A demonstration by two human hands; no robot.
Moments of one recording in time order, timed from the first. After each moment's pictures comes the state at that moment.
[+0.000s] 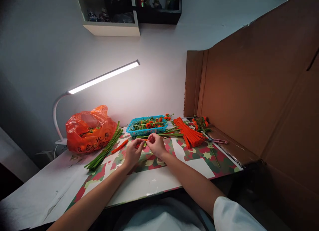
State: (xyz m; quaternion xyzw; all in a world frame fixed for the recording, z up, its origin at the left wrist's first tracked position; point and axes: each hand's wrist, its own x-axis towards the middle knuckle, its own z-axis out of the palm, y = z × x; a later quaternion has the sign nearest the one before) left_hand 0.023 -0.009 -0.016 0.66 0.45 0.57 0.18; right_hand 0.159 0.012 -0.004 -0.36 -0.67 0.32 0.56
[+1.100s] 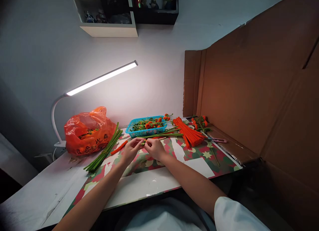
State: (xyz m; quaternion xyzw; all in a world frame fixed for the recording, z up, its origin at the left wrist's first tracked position) left_hand 0.011 -0.007 -0.001 0.65 0.40 0.56 0.32; right_hand 0.161 0.001 -0.002 -0.37 -0.76 0.22 0.48
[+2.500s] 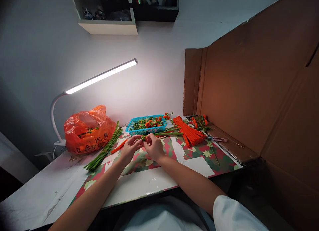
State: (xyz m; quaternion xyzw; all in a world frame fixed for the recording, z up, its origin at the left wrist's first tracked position) left_hand 0.007 -0.003 -0.003 0.57 0.36 0.59 0.45; right_hand 0.151 -0.010 0.001 -0.39 -0.70 0.23 0.56
